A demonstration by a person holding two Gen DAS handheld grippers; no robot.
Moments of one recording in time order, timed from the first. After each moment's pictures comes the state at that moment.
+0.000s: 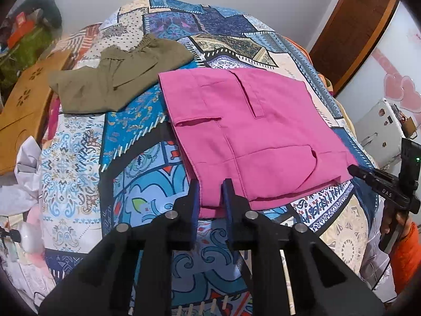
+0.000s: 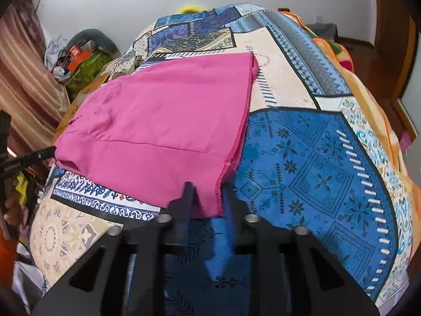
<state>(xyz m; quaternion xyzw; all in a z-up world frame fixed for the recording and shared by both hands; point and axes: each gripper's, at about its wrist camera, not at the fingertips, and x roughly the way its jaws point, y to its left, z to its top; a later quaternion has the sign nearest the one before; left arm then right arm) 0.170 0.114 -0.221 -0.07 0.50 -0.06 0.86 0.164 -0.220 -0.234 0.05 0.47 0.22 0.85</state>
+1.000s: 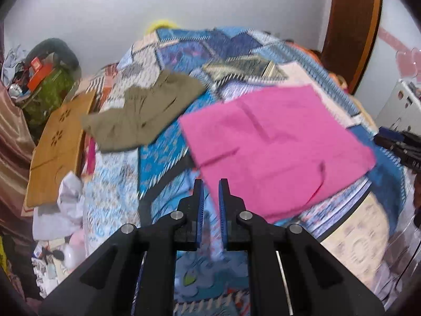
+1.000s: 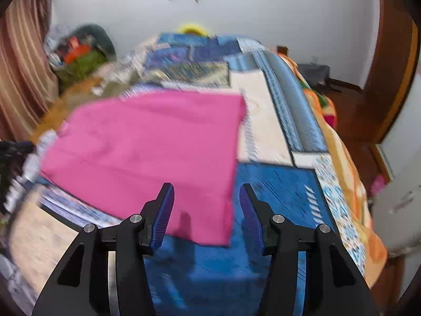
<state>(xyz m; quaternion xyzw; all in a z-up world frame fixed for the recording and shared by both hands) 0.160 0.088 -0.179 0.04 0.45 -0.01 0.89 0.172 -0.215 -0.190 -0.02 0.41 0.20 0.89</state>
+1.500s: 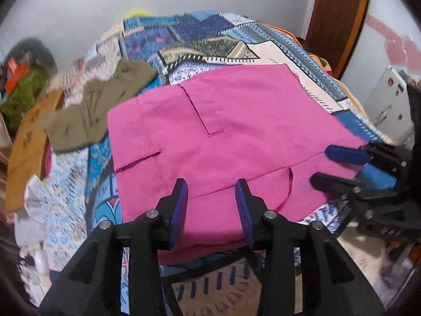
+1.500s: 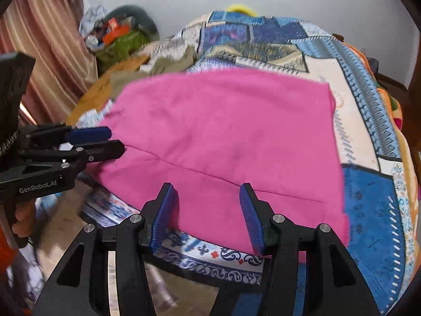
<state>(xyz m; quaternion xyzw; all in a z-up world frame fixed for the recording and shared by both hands) 0.189 0.026 -0.233 0.05 0.48 -0.05 0.88 0.176 -0.130 -0.224 -0.03 0.45 0.30 0.84</state>
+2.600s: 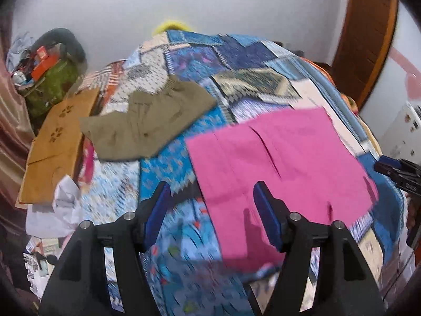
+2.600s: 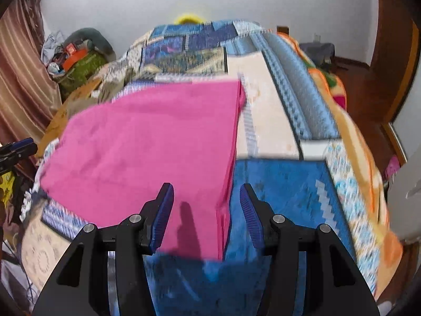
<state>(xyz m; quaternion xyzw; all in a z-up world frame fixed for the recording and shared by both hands) 0.206 0.110 -0.177 0.00 0.44 0.03 0.90 0.202 -0.229 -0.207 0.02 0.45 0.20 0.87</state>
